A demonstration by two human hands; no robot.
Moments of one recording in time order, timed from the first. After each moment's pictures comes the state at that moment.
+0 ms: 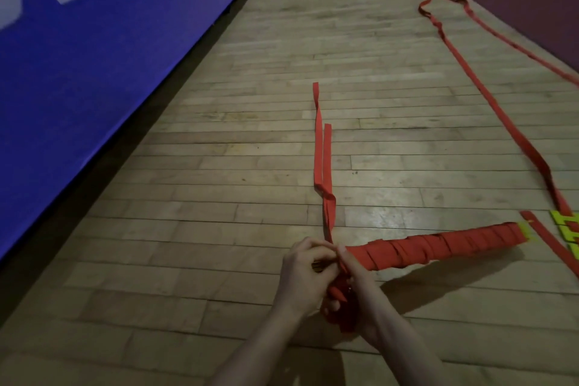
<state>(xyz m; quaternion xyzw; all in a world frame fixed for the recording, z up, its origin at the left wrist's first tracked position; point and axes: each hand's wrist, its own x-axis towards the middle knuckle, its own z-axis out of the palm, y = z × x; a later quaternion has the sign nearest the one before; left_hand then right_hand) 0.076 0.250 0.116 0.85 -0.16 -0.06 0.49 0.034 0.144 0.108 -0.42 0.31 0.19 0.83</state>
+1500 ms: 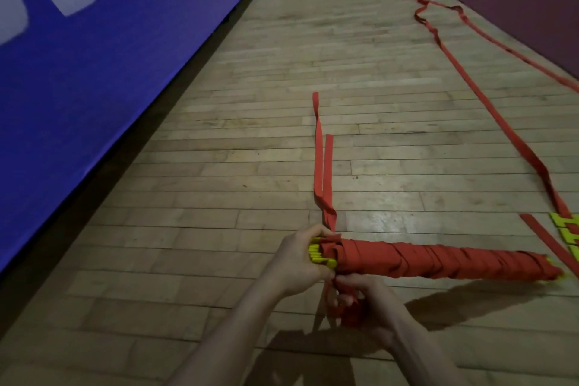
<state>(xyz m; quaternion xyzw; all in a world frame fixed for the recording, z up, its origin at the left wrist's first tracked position) 0.113 0.267 0.153 0.84 -0.22 -0.23 0.45 0.031 0.132 0.116 -0.41 0.27 0.18 0.85</state>
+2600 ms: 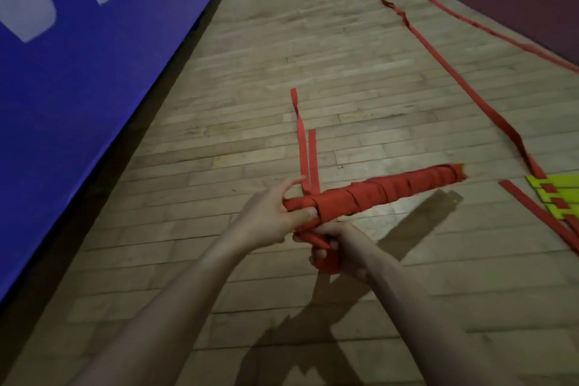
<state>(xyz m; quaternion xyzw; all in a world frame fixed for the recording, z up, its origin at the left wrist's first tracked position) 0.147 0.266 0.221 0.90 -0.21 -0.19 0.34 0.079 0.129 0.146 -0.45 0.16 0.18 0.86</state>
